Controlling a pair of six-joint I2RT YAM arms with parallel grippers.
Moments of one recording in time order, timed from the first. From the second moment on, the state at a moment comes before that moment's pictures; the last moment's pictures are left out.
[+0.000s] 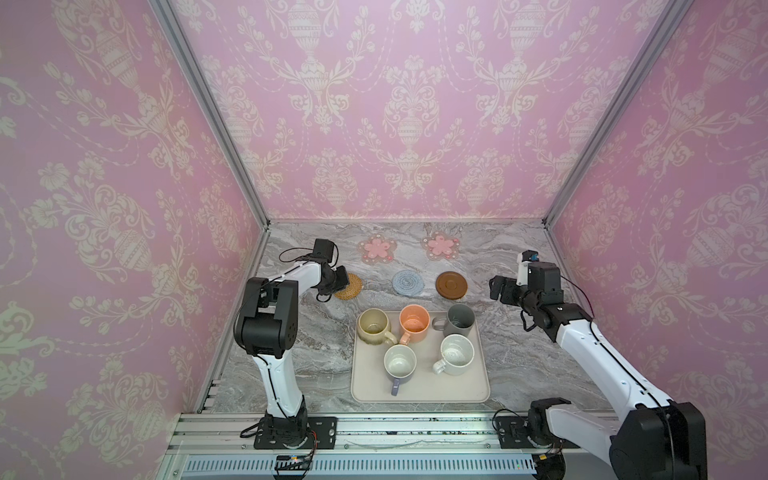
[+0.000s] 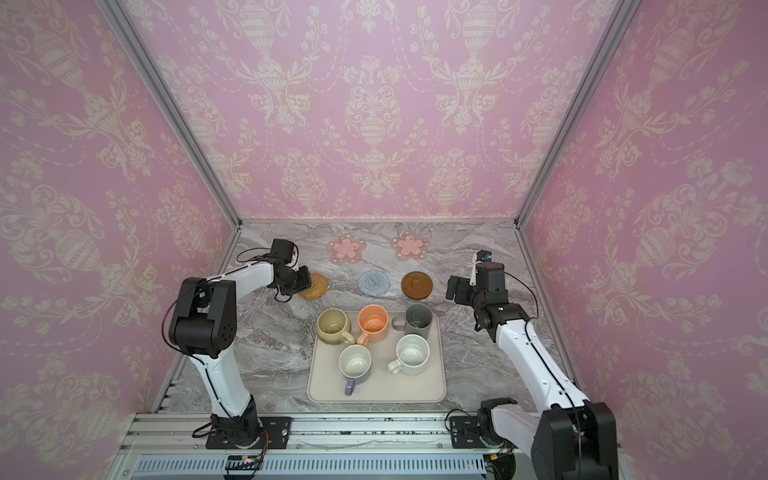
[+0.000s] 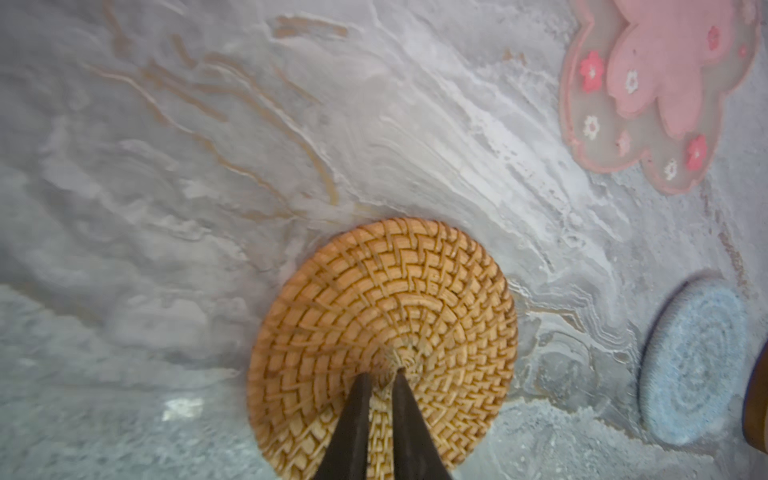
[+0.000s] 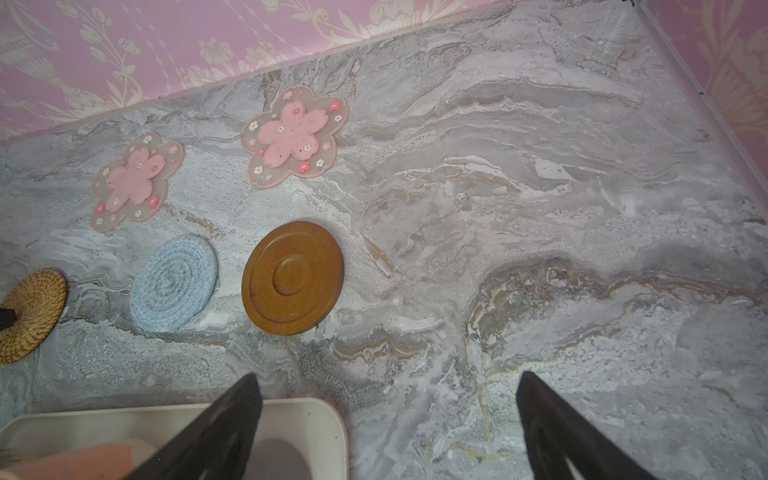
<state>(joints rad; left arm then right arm) -0.06 1.92 1.24 -0.47 0.17 -0.45 0.08 1.12 0.76 -0.31 0.02 0.27</state>
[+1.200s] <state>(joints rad) 0.16 1.95 1.32 -0.53 0.16 -0.43 0.09 1.10 0.77 -0.39 0.02 0.28</state>
